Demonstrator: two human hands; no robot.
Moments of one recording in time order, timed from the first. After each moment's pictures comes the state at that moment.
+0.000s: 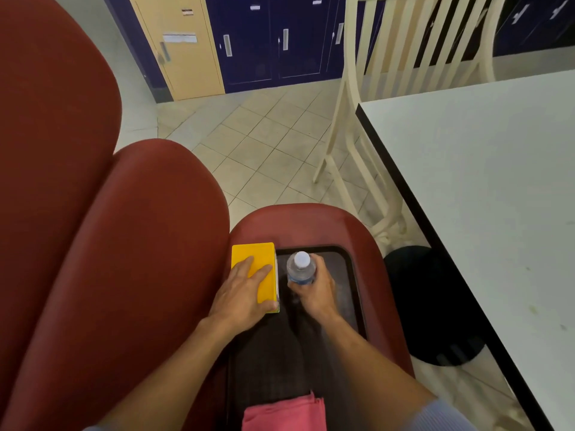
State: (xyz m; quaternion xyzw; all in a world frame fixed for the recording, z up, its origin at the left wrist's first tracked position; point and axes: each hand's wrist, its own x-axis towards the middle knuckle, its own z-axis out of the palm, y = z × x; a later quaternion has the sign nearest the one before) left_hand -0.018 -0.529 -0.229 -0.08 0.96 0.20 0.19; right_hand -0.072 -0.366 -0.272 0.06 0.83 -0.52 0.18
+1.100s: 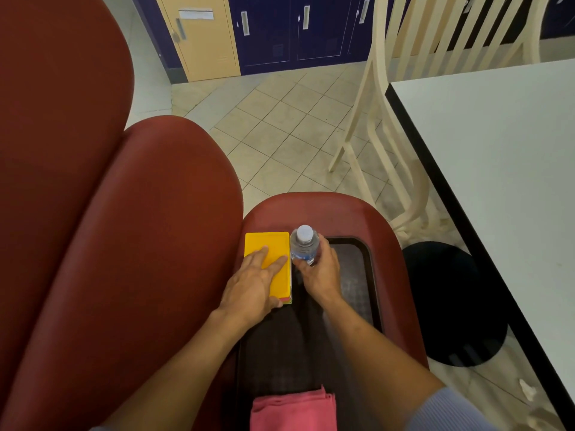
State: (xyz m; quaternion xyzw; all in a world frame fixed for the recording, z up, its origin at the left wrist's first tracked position) left_hand -0.016 -0.531 -0.228 -0.05 0.97 0.16 0.19; right_hand -0.089 -0.394 -0.293 0.05 0.83 -0.52 0.17
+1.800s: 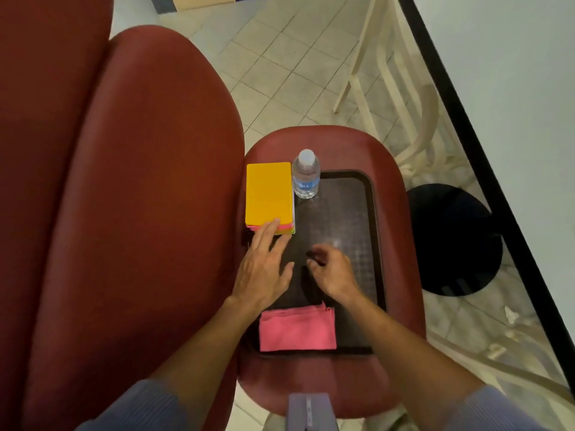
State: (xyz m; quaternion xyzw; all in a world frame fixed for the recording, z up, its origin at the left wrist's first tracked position) left_hand 0.077 -0.488 -0.269 -0.05 0.97 0.24 -0.02; right_hand 0.019 -0.332 -0.302 -0.01 0.87 -0.40 0.30
